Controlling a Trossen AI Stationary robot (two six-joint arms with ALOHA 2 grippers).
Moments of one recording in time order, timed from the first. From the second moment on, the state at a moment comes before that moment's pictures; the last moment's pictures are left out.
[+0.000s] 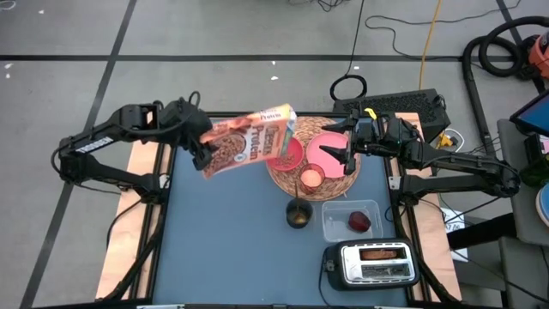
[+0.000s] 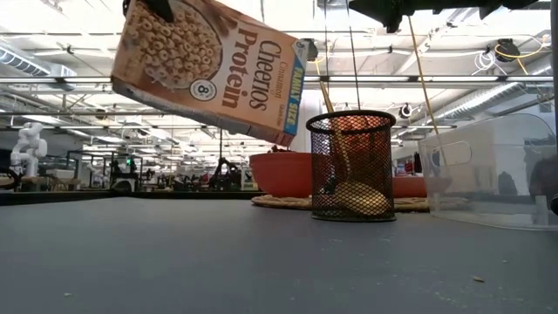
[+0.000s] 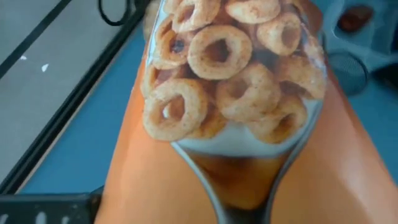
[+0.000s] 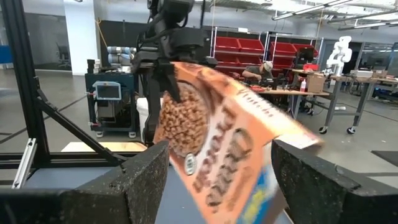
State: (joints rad) left arm 0.26 1.16 1.49 -1.22 -0.08 -0.20; right arm -0.29 0.86 0.68 0.25 -0.16 -0.04
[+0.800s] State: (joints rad) left arm 0.25 1.16 1.49 -1.21 -0.06 -0.21; right arm -0.29 0.86 0.68 0.25 -0.16 -0.04
